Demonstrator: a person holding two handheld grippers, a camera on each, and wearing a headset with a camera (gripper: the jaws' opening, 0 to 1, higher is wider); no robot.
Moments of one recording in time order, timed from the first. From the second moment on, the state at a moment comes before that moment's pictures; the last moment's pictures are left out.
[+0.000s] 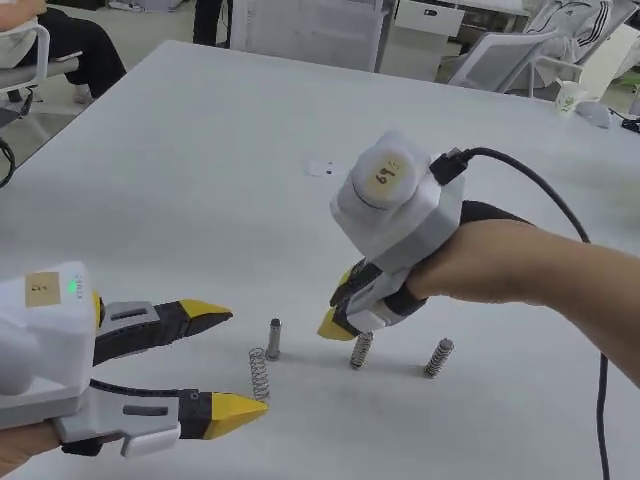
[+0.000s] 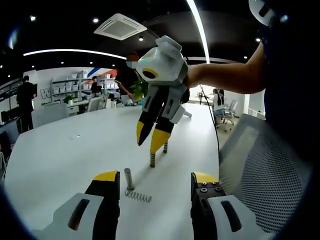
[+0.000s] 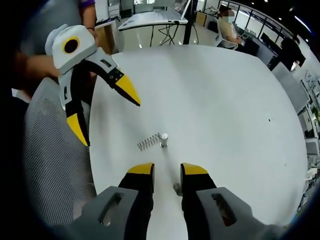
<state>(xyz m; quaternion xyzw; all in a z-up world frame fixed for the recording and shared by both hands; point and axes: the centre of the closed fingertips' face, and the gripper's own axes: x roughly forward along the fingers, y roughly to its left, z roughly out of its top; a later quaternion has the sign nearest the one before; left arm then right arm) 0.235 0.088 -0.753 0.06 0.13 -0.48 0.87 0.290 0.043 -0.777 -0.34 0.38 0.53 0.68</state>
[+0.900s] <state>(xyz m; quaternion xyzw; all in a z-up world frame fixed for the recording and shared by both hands) 0.233 0.107 -0.785 0.09 0.16 -0.46 0.87 0.266 0.083 -0.833 -0.24 0.43 0.49 0.72</state>
